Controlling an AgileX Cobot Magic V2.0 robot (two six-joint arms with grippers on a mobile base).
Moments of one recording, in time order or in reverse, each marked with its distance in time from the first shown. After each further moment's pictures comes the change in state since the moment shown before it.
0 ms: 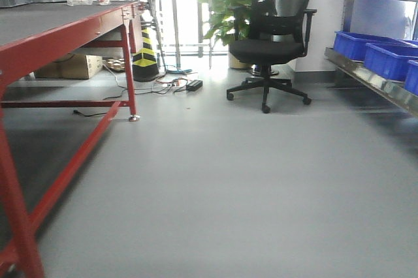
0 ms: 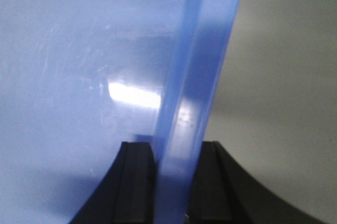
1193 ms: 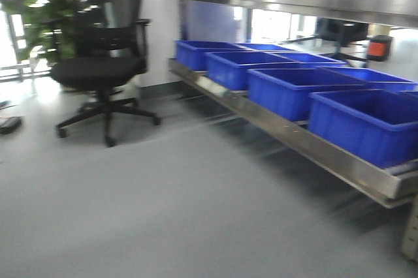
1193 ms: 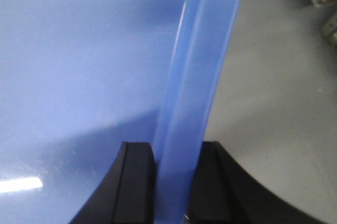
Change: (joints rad) left arm 0.002 0.009 0.000 -0.006 0.005 0.000; right arm 0.000 0.000 0.000 -0.001 -0.002 -0.004
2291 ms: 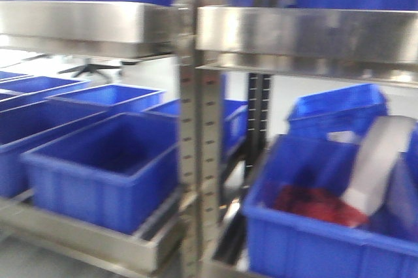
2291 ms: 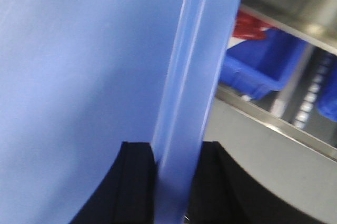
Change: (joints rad) left arm 0.000 0.002 0.000 -0.001 0.000 0.000; right arm 0.000 0.000 0.000 -0.002 0.000 0.000
